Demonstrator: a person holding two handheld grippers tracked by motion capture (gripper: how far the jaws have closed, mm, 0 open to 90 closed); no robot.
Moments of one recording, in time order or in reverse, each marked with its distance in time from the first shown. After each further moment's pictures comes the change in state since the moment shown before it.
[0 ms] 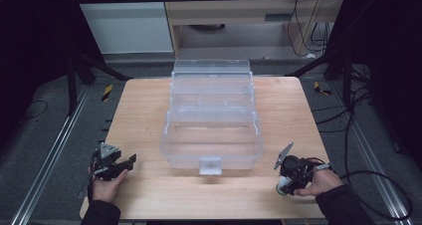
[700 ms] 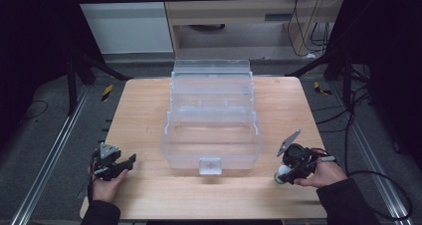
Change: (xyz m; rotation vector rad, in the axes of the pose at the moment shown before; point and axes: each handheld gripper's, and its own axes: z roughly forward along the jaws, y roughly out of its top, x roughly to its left) left arm 0.000 0.000 -0.001 -0.004 0.001 -0.002; right arm -0.011 0.009 -0.033 -0.111 -0.017 0.060
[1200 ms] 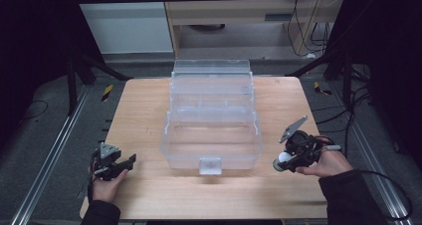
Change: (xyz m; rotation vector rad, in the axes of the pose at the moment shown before) left arm 0.000 0.000 0.000 0.002 -0.001 0.000; right arm -0.007 0.017 -0.037 -0.082 -0.036 0.004
